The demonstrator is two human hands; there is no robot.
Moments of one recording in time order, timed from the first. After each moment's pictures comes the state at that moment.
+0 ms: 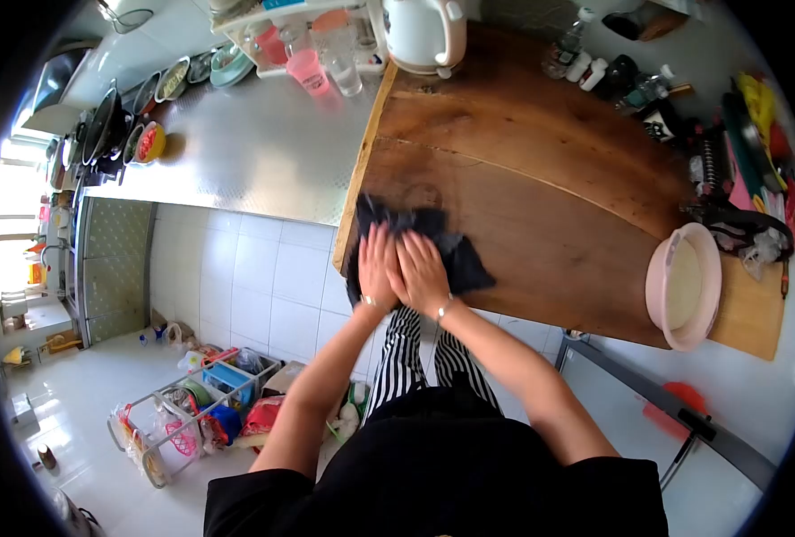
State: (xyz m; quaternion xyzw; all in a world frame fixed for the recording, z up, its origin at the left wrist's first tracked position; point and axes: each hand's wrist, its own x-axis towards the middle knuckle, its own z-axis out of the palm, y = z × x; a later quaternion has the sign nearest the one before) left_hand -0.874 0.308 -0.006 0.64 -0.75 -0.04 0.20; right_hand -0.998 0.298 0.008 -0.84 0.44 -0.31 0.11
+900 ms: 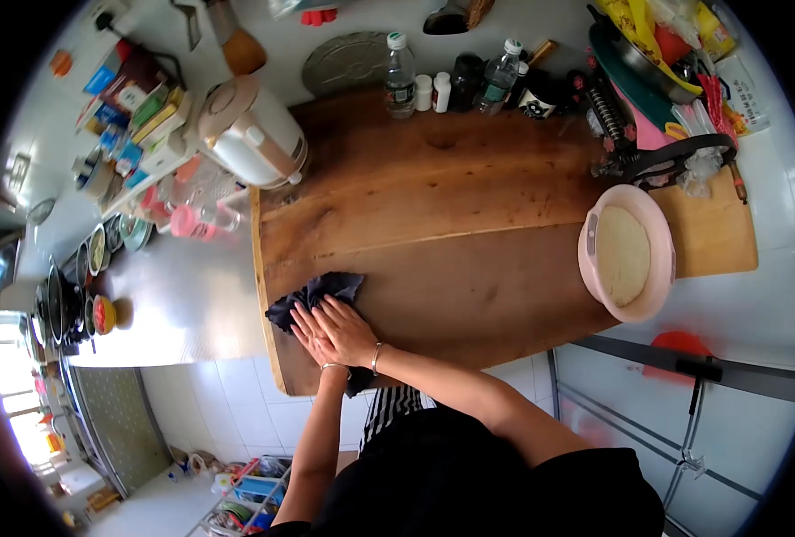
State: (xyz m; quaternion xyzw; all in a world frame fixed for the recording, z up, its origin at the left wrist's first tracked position) left_hand -0.937 0.230 -0.045 0.70 -0.70 0.14 0.01; right_hand -1.035 0.224 0.010 -0.78 0.49 -0.34 0.20
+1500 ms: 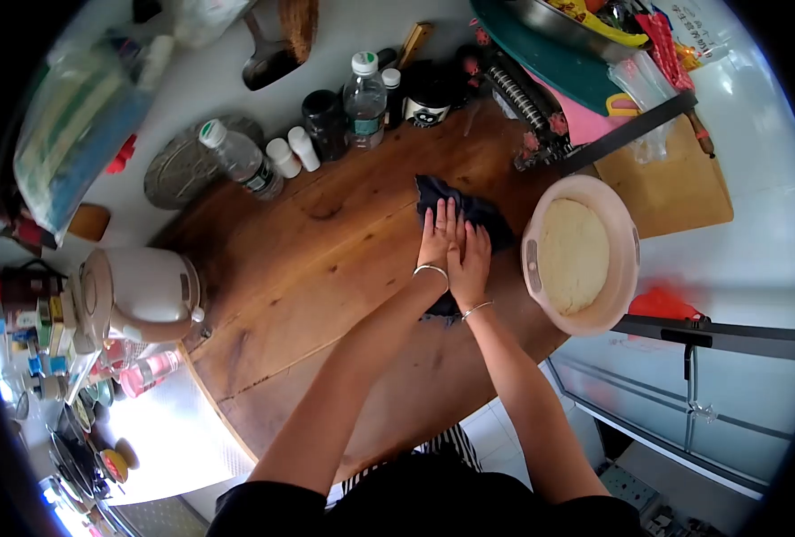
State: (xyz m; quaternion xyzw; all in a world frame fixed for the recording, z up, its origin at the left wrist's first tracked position) left_hand -1.389 0.081 -0.024 0.22 -0.97 0.04 0.01; right_hand -1.414 0.153 -0.014 -0.41 0.83 -0.36 -0.10
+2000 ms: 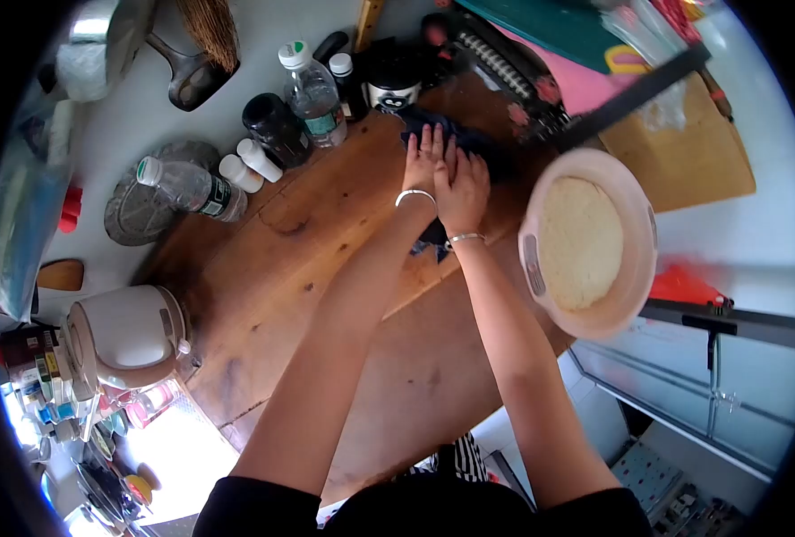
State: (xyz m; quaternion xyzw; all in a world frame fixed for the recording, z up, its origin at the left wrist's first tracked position) left_hand -1.482 -0.004 -0.025 0.18 -0.98 0.00 0.06; right_hand -1.506 0.074 -0.022 -0.33 0.86 -0.35 -0.17
